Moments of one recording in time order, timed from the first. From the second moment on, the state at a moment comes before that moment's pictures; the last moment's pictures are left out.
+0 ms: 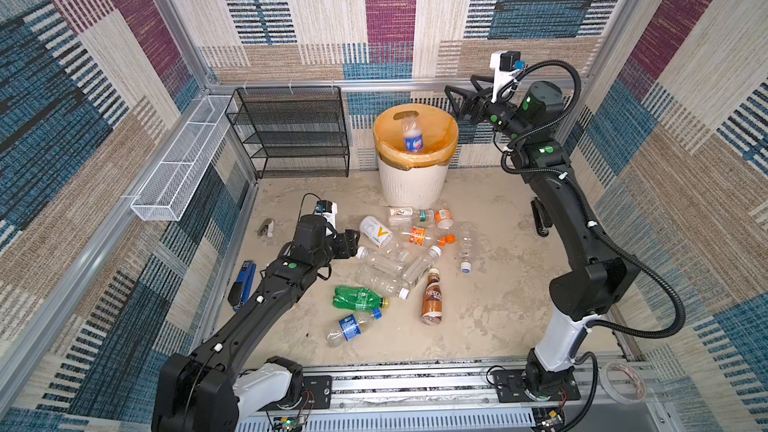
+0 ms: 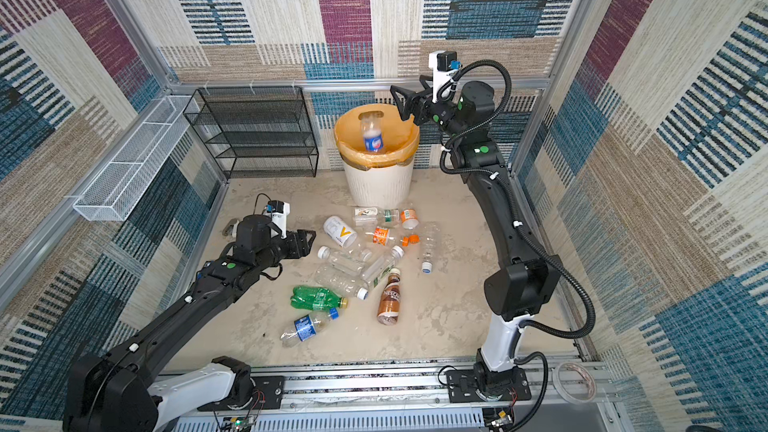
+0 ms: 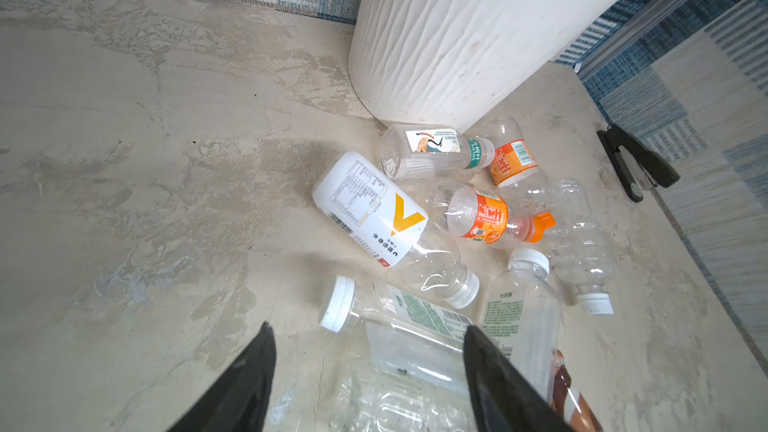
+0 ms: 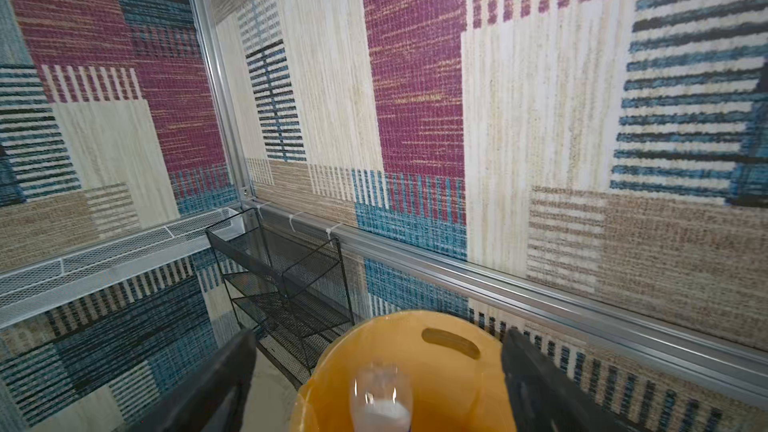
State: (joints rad) left arm -0.34 1.16 0.83 -0.25 0.11 -0.31; right arm 0.21 1.83 2.12 -0.09 -0.46 0.17
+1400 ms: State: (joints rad) left arm -0.86 1.31 1.04 -0.99 -0.11 0.09; right arm 0.01 1.33 1.03 0.09 -0.31 0.19
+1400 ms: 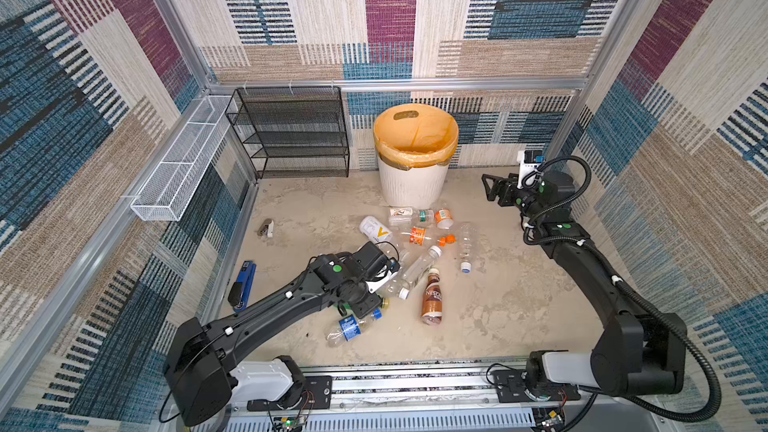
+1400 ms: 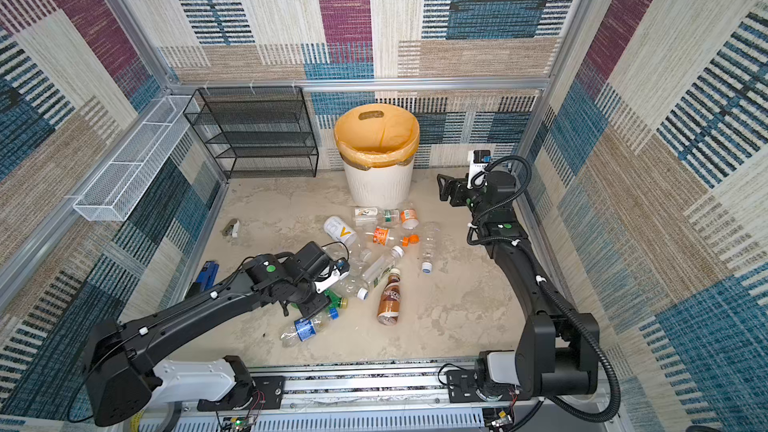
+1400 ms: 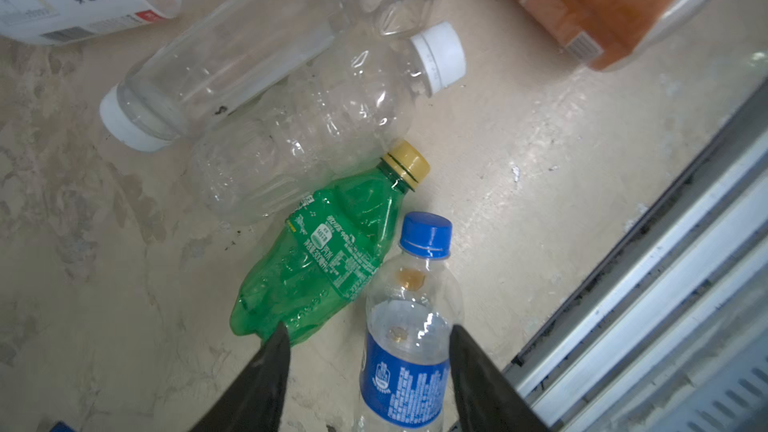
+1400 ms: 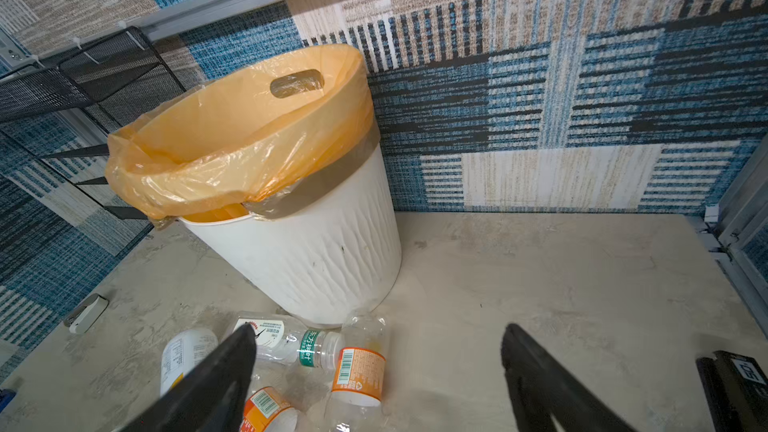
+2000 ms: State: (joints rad) left arm -1.10 1.11 0.79 -0.98 -0.31 -0.51; right arm 0.01 1.34 0.98 0.15 -0.37 0.21
